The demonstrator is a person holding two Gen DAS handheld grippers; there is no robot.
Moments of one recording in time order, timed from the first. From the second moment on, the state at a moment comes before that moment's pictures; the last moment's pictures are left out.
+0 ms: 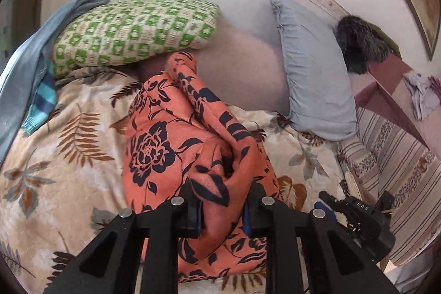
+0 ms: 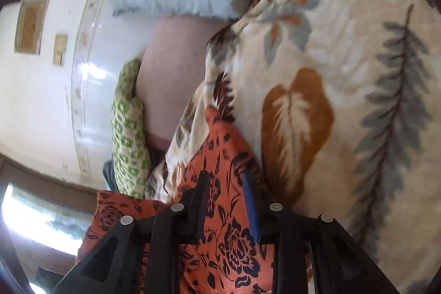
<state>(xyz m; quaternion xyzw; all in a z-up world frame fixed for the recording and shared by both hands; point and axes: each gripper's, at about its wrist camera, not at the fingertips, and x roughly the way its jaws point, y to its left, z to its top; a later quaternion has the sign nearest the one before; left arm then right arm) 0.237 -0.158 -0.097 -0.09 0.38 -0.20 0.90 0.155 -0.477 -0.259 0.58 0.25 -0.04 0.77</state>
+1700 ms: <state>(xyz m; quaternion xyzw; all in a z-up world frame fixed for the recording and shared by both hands) 0.280 -0.211 -0.202 0.09 0.50 -0.09 0.86 -0.203 -0.531 -0.128 0.47 0.21 -0.07 0.86</state>
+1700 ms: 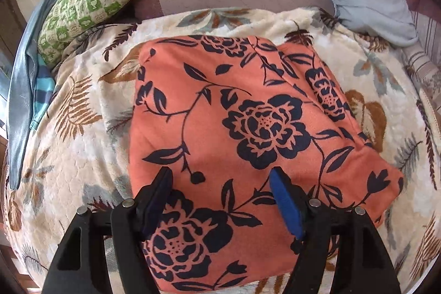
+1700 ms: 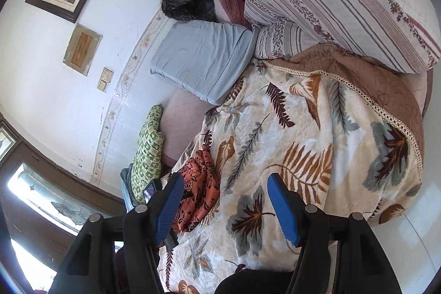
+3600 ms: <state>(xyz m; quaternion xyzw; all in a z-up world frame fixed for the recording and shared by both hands) 0.278 -0.047 -0.244 -0.05 0.44 -0.19 0.88 0.283 -0.364 -0.225 0.32 0.44 0.01 0.84</state>
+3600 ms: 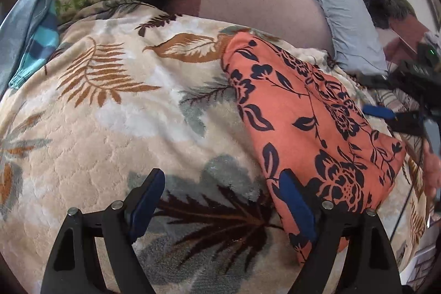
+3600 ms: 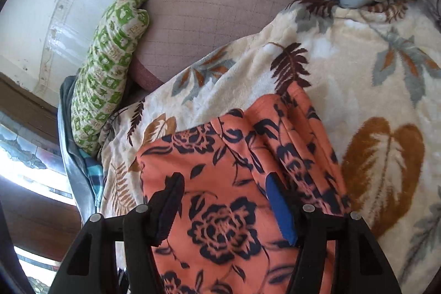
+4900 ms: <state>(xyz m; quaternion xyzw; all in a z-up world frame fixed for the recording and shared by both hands) 0.301 -0.099 -0.259 -0.16 0.47 -0.34 0.80 0.246 -0.396 -0.317 0.43 0.43 0.09 0.79</state>
